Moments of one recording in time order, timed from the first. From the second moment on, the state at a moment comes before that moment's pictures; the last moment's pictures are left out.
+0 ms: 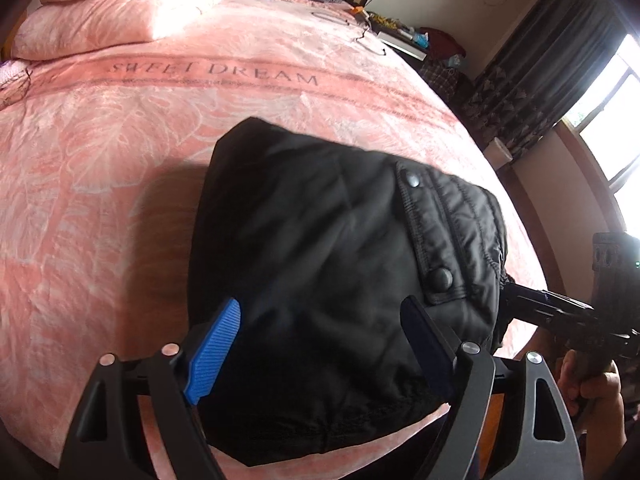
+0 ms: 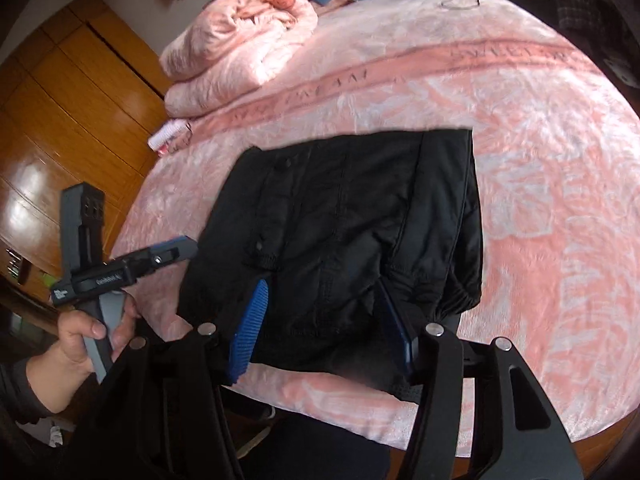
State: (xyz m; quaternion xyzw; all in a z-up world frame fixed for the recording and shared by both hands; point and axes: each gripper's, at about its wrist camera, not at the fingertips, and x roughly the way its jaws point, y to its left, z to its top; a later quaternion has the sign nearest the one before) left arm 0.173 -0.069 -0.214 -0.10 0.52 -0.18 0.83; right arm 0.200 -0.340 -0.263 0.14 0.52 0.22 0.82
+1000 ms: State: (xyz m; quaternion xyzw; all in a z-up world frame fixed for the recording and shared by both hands) left arm 0.292 0.020 -0.304 -0.33 0.61 -0.36 0.62; right arm 0.266 -0.447 -0.358 0.41 0.62 0.24 0.63
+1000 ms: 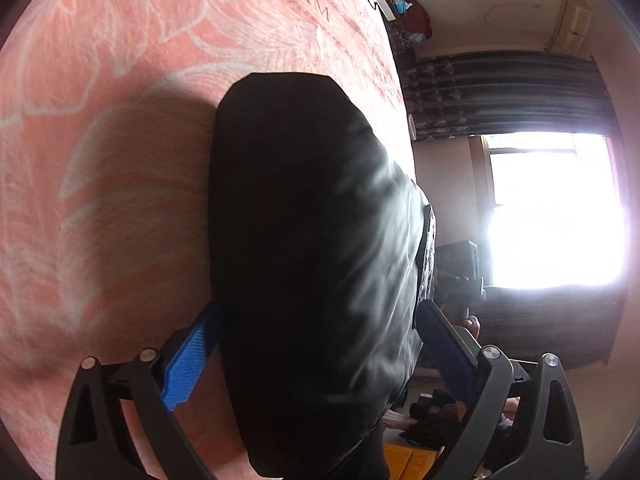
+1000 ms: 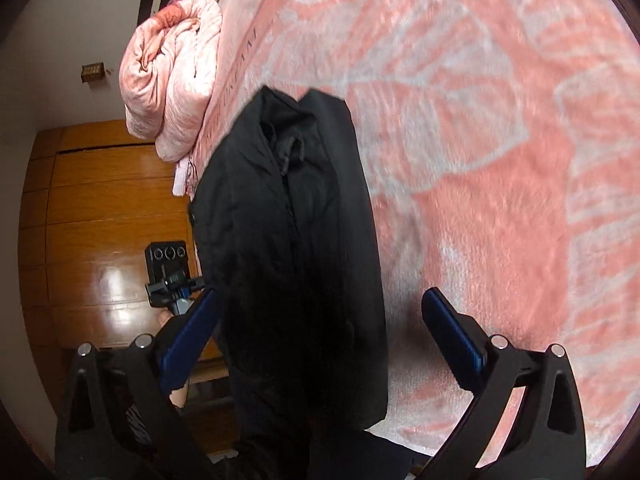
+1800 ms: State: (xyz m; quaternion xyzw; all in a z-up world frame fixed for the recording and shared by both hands) left arm 0.318 0.023 -0.269 -0.29 0.58 -0.36 0.67; right arm 0.299 -0.343 -0.275 0.32 0.57 0.34 0.68
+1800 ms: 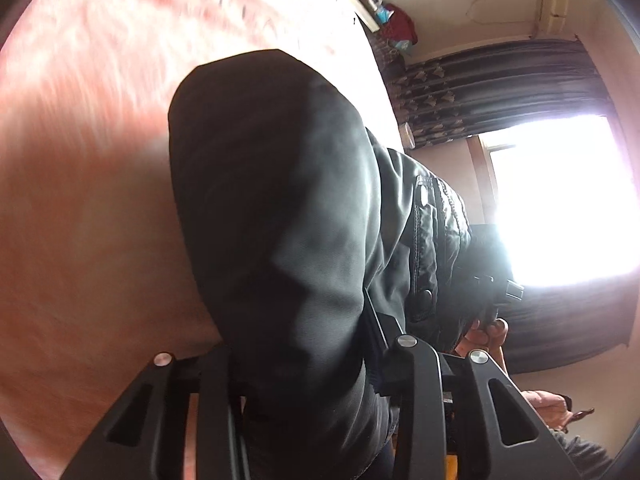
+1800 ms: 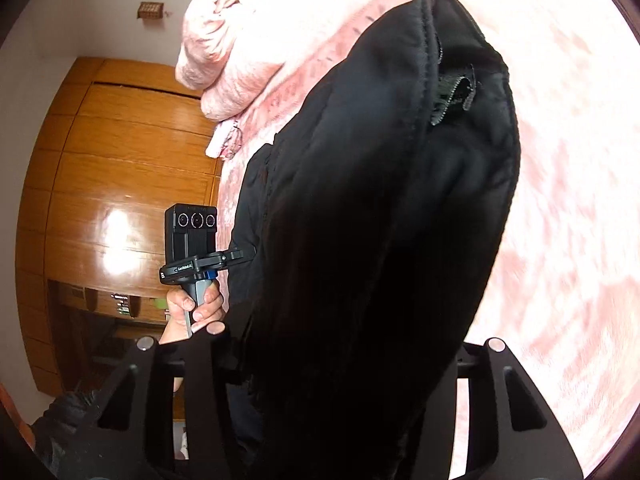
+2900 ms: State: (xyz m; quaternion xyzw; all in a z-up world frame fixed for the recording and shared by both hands) left arm 0.386 0.230 -0.260 -0.33 0.49 -0.15 0.80; right arm 0.474 -0.239 -0.271 0.22 0.57 0.28 0.74
